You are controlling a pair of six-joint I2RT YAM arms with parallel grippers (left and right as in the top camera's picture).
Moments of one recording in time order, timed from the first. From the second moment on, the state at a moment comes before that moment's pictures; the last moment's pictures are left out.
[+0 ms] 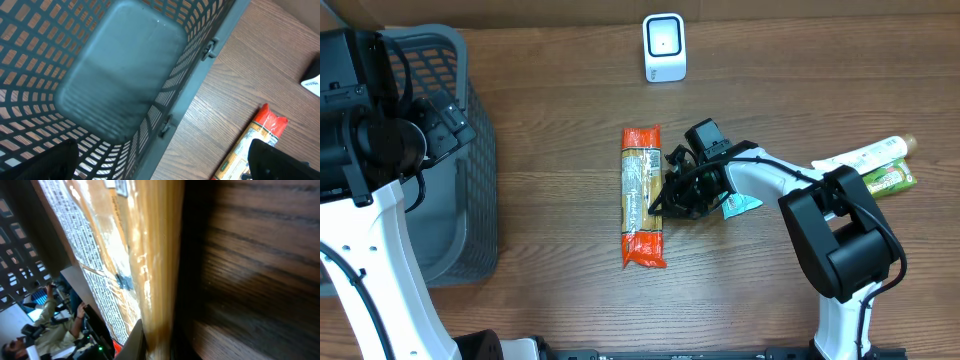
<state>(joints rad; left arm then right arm) 0.20 1.54 2.17 -1.69 -0.17 -0.44 0.49 2.06 1.21 -0.49 -0.79 0.54</state>
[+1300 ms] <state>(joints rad) 0.20 1.54 2.17 -1.69 -0.17 -0.44 0.50 1.38 1.28 -0.64 -0.77 0.14</state>
